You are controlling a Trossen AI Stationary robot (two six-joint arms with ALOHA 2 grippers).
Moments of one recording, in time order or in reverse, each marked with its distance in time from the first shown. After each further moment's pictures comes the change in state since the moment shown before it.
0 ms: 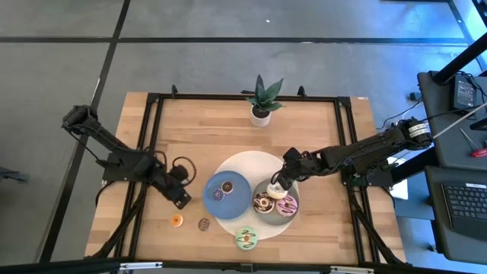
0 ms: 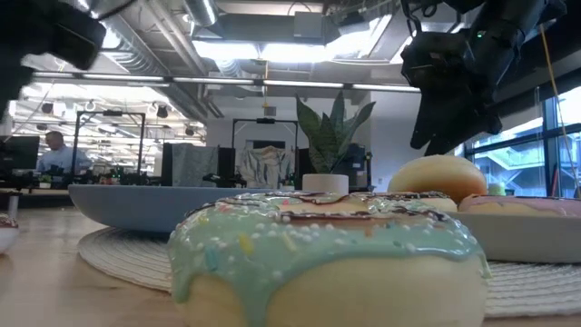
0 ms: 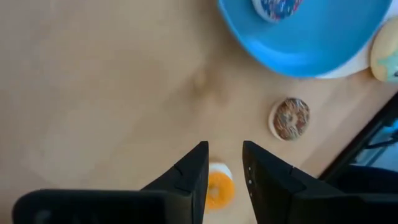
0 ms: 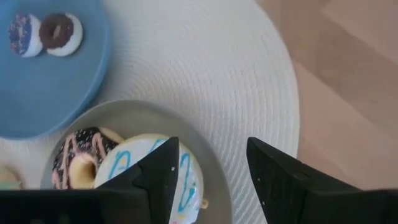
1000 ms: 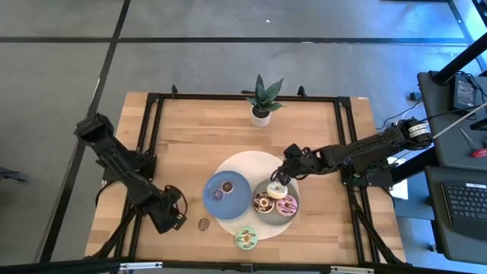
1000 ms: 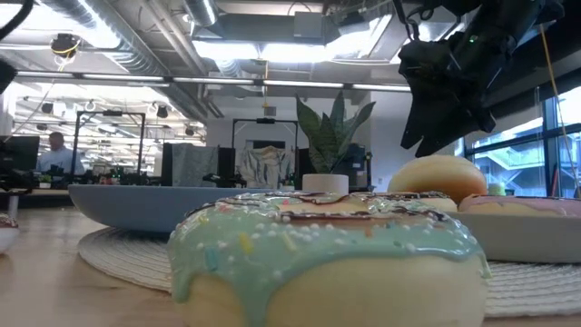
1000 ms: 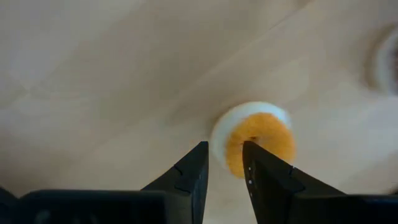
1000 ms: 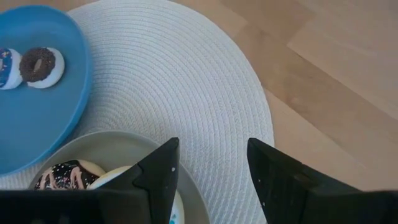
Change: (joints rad) left arm -0.312 0.307 0.000 0.100 -0.004 -0.437; right arm -0.018 0.000 0.000 0.000 0.104 -0.004
